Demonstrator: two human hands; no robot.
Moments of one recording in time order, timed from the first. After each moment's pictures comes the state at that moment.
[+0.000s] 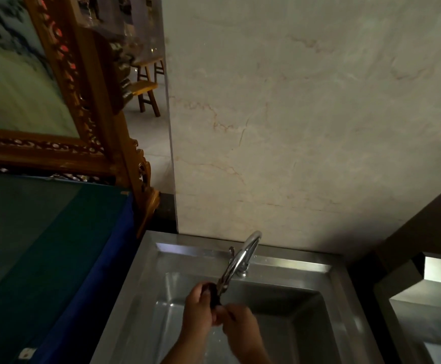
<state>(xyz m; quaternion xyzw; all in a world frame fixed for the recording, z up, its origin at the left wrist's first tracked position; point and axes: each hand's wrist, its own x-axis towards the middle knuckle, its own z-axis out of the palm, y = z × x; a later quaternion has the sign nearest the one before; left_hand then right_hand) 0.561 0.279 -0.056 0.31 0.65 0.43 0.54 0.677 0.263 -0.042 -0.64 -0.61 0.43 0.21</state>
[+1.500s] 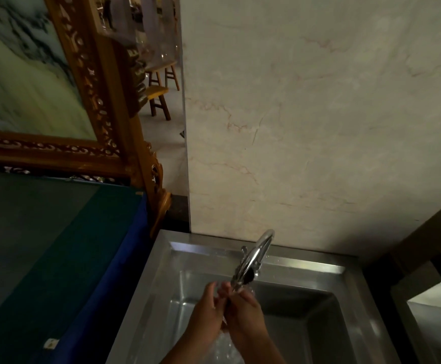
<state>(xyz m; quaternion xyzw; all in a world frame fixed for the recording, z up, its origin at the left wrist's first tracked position) 0.545 0.259 -0.032 0.43 0.66 0.30 0.53 0.640 0.262 -0.016 -0.50 -0.15 0.72 0.46</state>
